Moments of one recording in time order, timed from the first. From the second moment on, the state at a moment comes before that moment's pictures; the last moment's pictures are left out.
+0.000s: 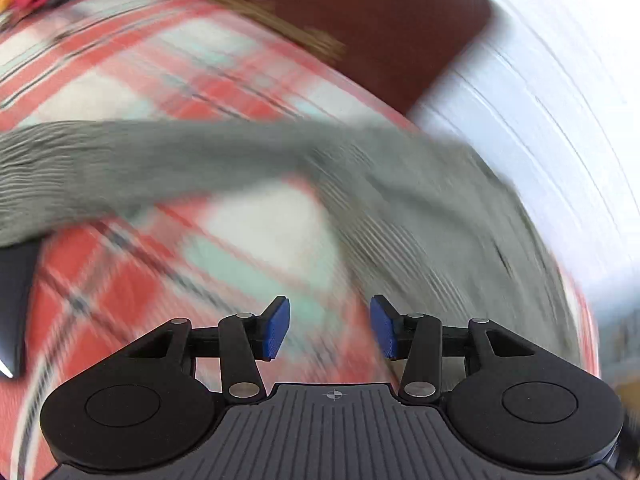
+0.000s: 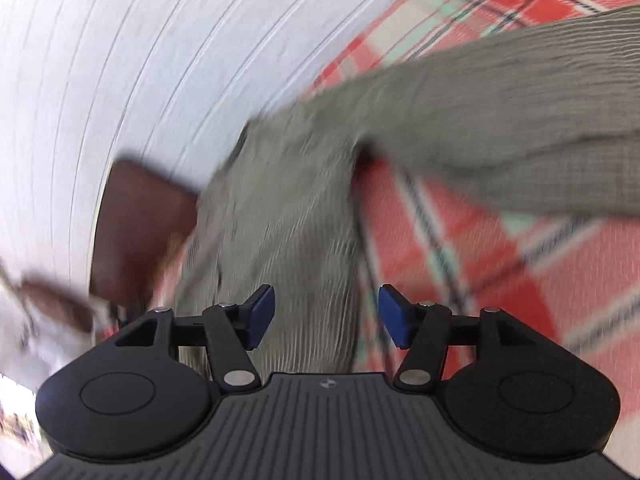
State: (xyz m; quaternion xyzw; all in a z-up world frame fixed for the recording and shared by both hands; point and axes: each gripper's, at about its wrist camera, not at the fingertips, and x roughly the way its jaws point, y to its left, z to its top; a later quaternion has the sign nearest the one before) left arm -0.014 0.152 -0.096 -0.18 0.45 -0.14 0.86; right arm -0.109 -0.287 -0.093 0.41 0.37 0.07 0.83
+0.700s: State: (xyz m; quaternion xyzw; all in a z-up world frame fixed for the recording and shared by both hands) left arm -0.132 -0.061 -0.082 0.30 0.27 -0.26 0.88; right arm -0.185 -0.195 -0.061 0.20 0.38 0.18 0.88
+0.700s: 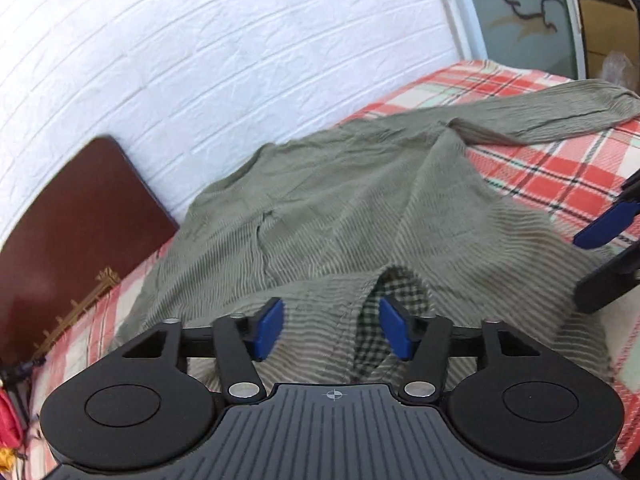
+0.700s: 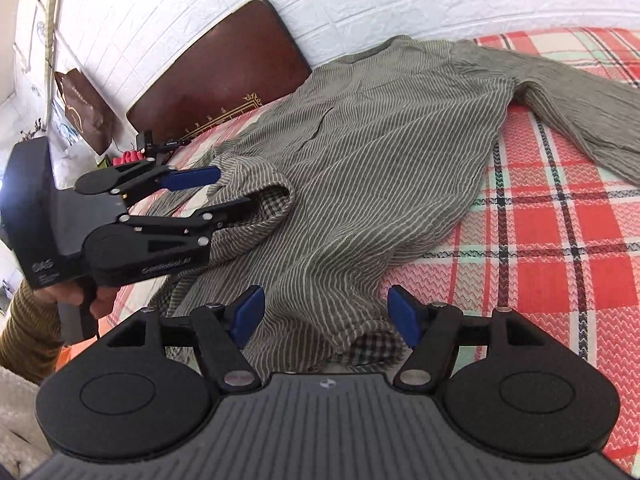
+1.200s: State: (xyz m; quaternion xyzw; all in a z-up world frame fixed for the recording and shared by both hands) left arm -0.104 0.094 -0.005 0.02 0.31 -0.13 0.94; right arm -0.206 -0.258 -0.014 0.27 0.32 0.16 0.89
